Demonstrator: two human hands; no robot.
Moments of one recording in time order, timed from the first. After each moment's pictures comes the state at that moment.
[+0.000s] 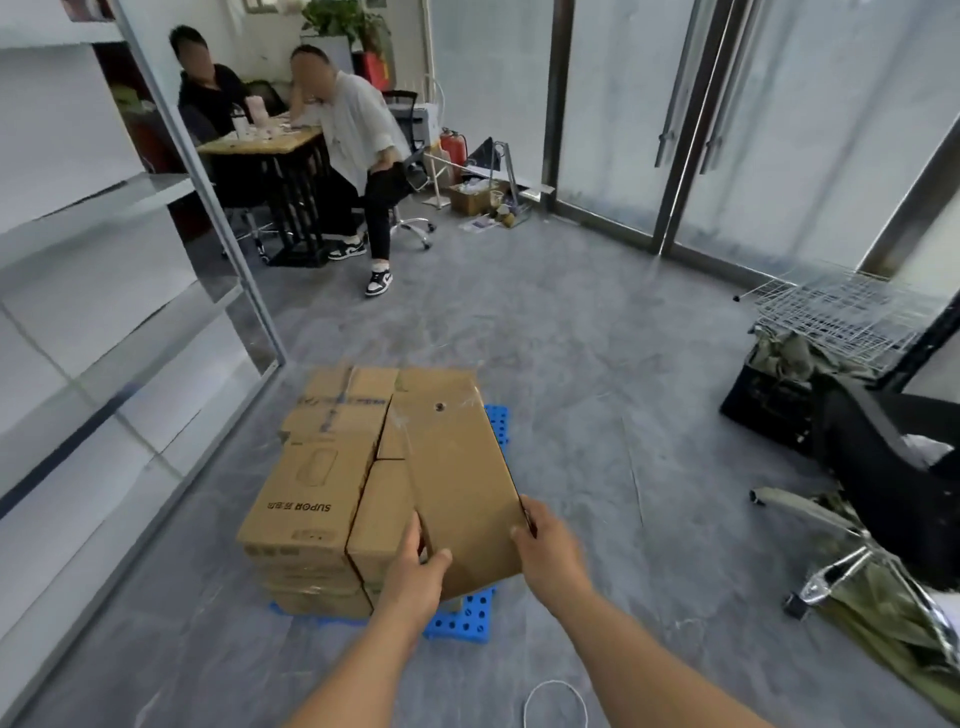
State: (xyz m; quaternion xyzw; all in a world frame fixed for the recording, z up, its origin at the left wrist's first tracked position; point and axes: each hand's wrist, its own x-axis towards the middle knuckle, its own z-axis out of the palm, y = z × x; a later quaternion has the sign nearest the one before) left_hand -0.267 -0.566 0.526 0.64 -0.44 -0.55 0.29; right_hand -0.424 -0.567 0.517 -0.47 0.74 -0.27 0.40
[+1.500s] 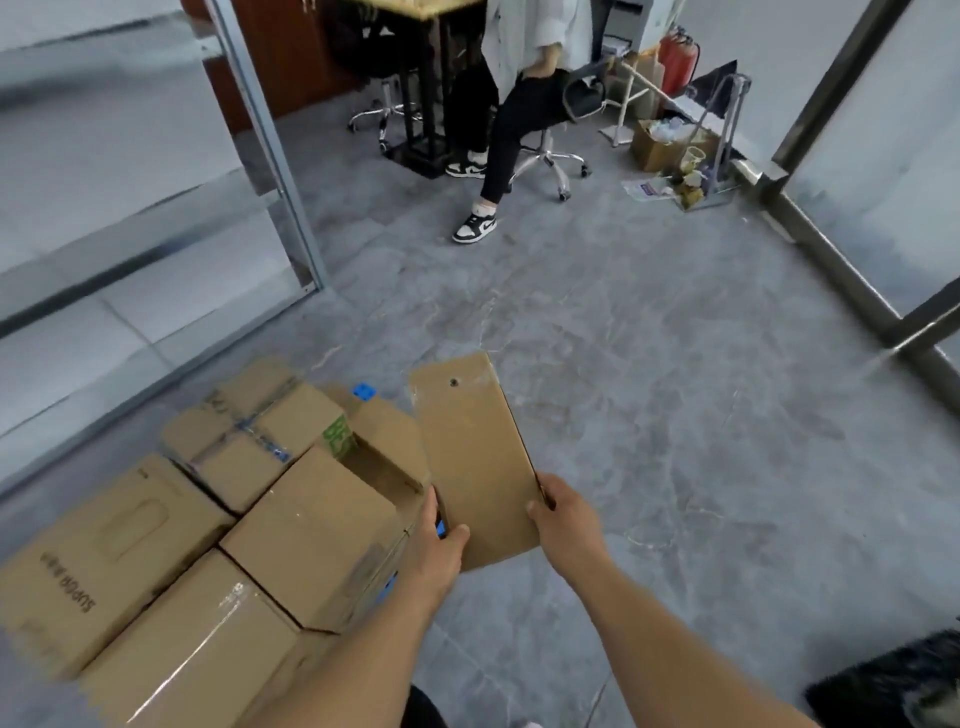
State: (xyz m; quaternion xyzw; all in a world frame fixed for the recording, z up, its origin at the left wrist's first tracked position) left_hand -0.593 -1.129 0.492 0.73 -0.24 -0.51 0.37; right_hand -0.728 -1.203 0.486 -0.60 0.63 -0.12 0.48
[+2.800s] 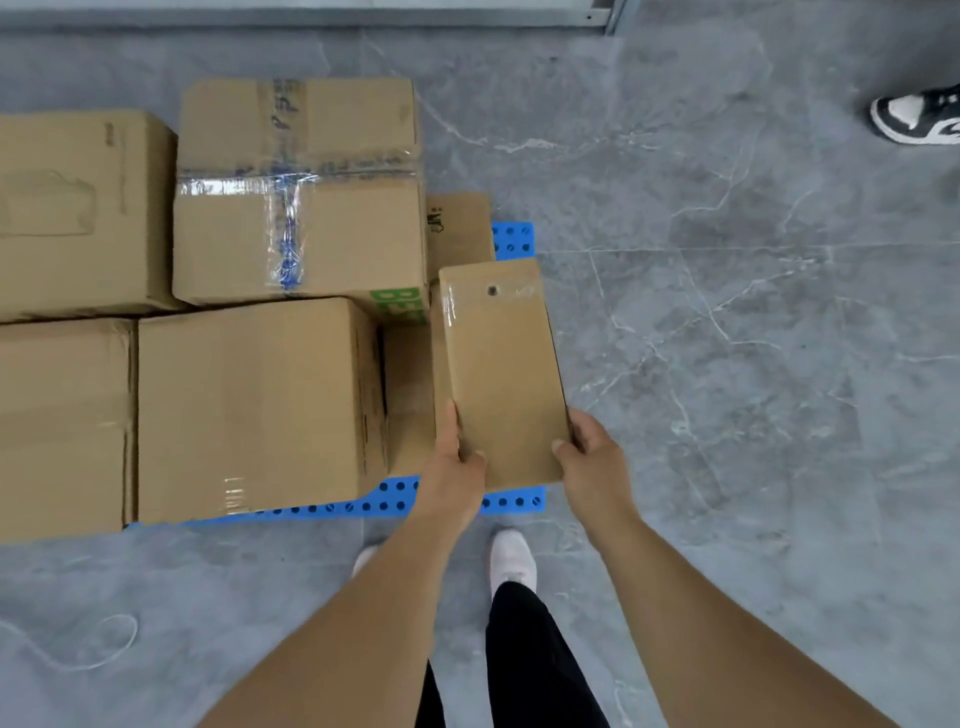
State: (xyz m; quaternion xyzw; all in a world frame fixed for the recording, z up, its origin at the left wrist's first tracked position) left_hand -0.468 -1.371 0.198 0.76 0.16 -0.41 0.47; right_hand -0.517 -1.507 0.187 -0.70 0.45 0.15 0.54
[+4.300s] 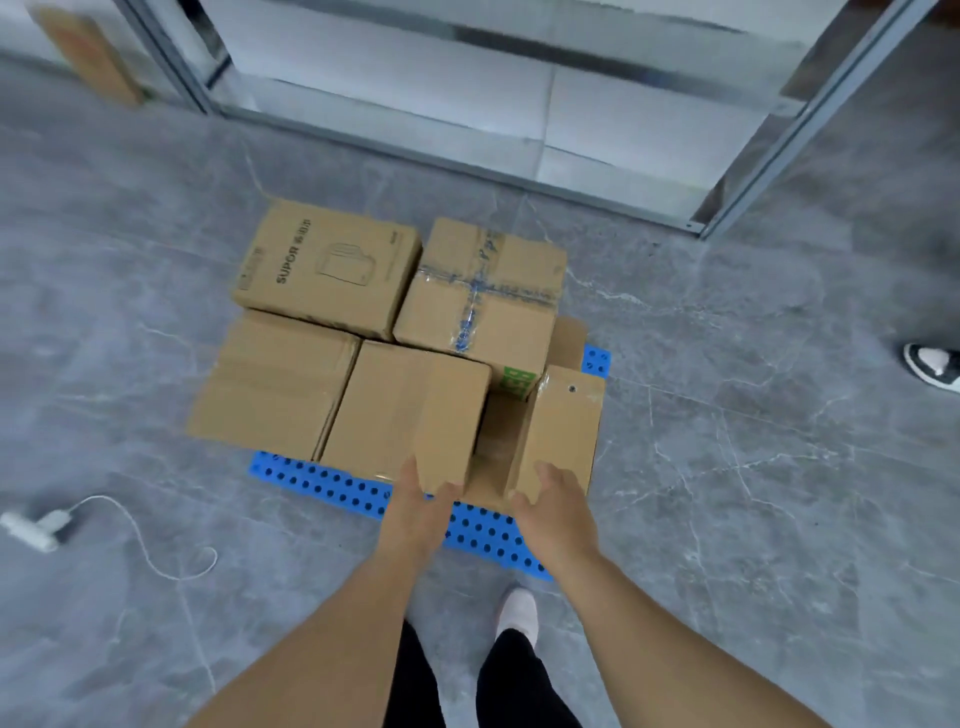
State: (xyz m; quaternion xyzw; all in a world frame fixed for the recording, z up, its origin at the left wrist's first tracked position) left_hand -0.500 -1.245 0.355 0.75 0.30 -0.27 0.51; right_hand -0.500 -1.397 0.352 -0.88 0.19 0.29 0.32
